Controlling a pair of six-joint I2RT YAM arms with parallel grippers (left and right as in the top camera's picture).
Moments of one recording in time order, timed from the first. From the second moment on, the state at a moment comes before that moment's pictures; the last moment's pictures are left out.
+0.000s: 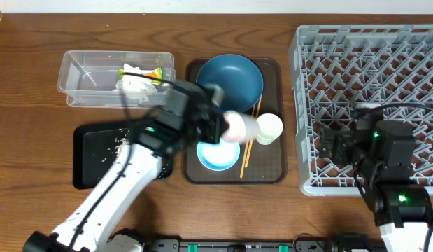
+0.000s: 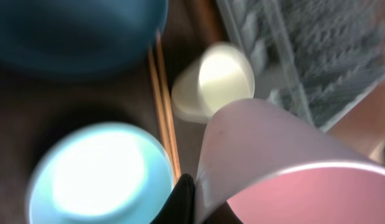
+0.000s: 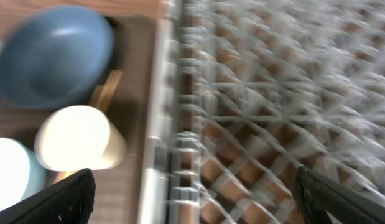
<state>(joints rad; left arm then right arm) -0.43 1.35 1.00 -0.50 0.48 -0.40 0.02 0.84 0.77 -0.65 -0.12 0.06</state>
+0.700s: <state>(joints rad) -0.32 1.71 1.00 0.14 1.30 -0.87 0.02 1.22 0.78 -0.27 -1.10 -0.22</state>
